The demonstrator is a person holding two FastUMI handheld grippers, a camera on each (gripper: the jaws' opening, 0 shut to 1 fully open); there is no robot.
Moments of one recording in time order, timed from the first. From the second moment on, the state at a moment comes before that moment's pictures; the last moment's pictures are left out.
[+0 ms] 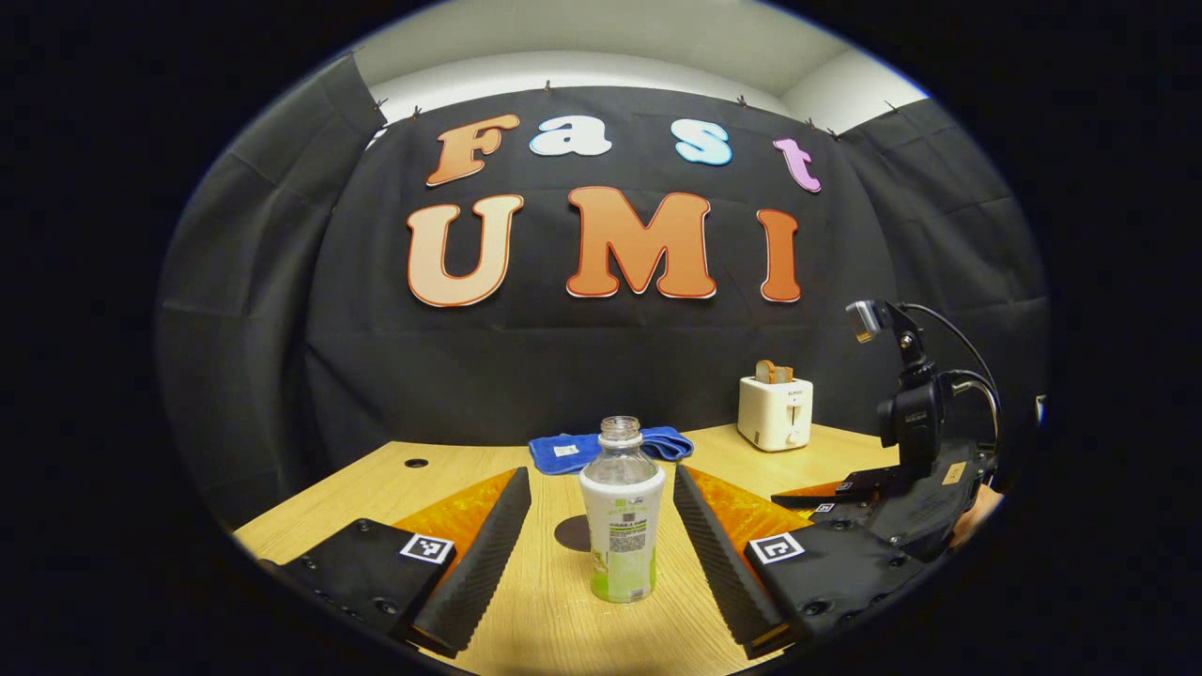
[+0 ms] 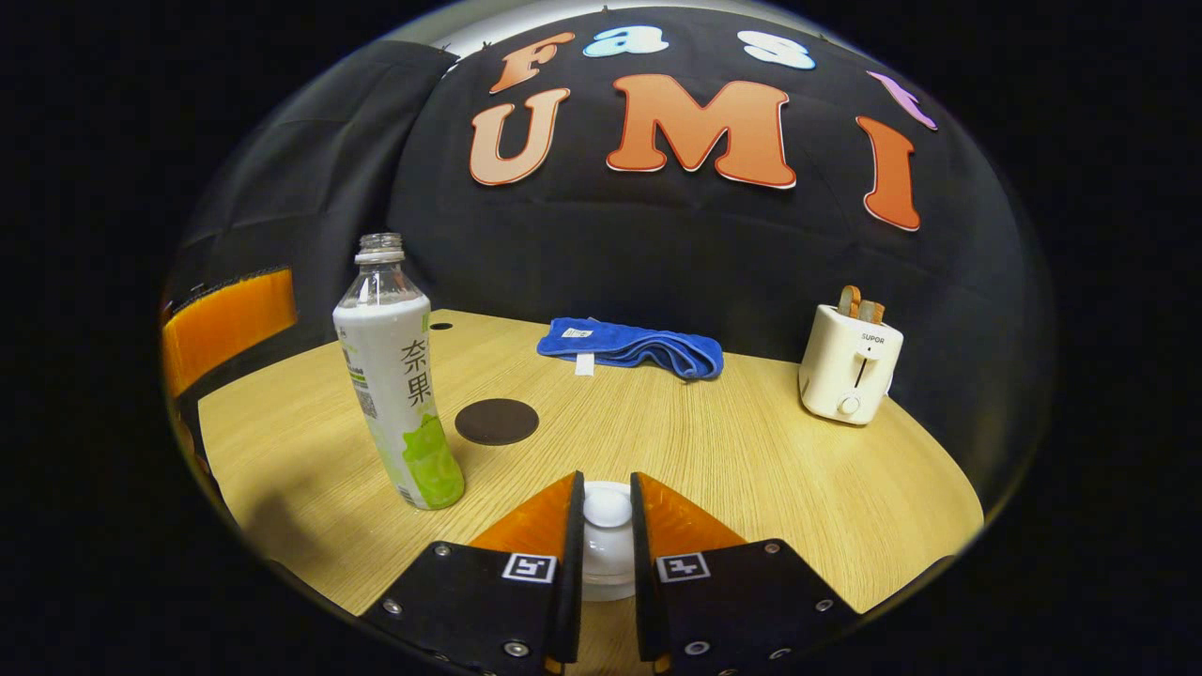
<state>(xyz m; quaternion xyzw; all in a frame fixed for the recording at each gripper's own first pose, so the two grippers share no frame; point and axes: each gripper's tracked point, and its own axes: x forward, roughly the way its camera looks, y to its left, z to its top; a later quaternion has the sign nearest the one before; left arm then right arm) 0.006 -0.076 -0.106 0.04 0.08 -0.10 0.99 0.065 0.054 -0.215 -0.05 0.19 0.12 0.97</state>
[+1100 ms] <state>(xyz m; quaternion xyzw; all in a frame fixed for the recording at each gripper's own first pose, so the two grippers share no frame) 0.039 -0.091 -0.191 0.05 0.13 -0.14 0.98 0.060 0.014 -0.167 0.00 0.13 0.10 0.99</state>
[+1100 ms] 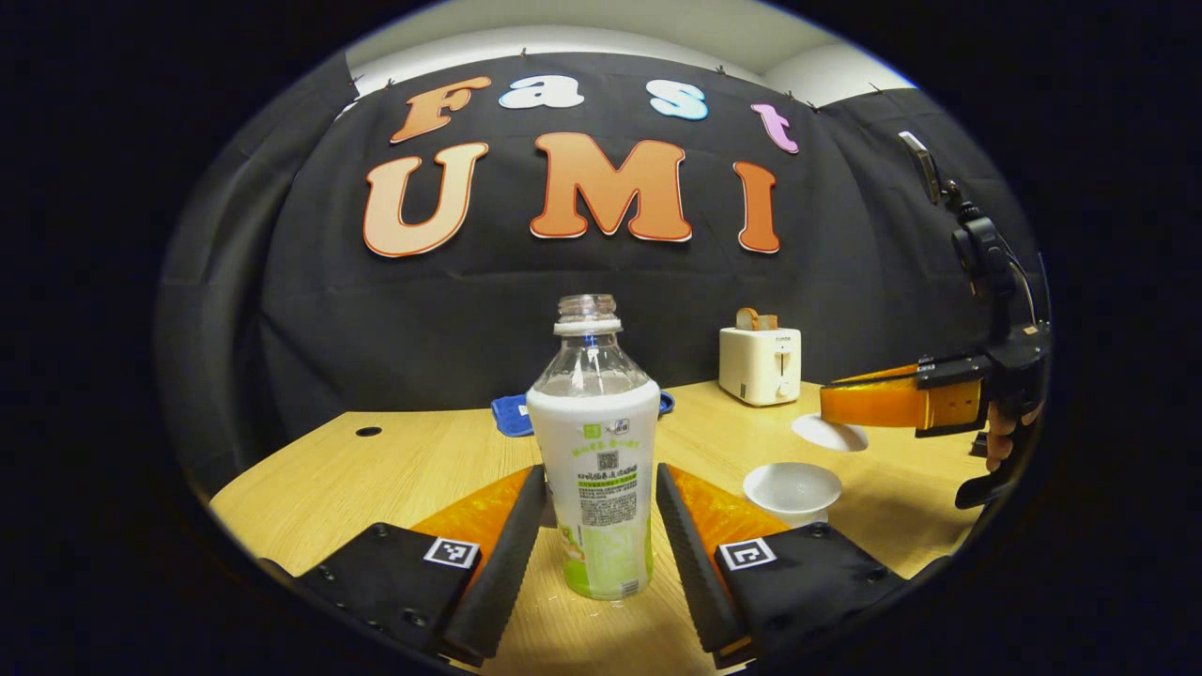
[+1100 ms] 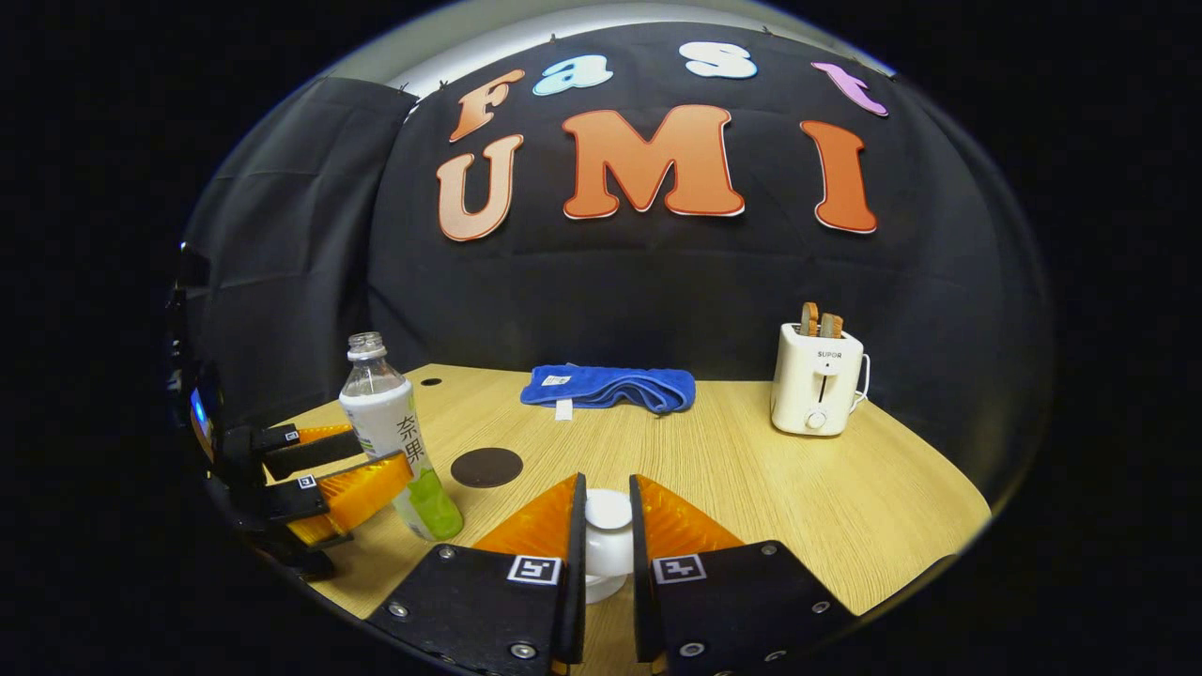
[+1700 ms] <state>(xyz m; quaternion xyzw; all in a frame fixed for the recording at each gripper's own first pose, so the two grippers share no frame) 0.045 -0.098 -0.188 0.07 0.12 -0.14 0.98 0.059 -0.011 -0.156 0.01 0.12 0.08 0.99</state>
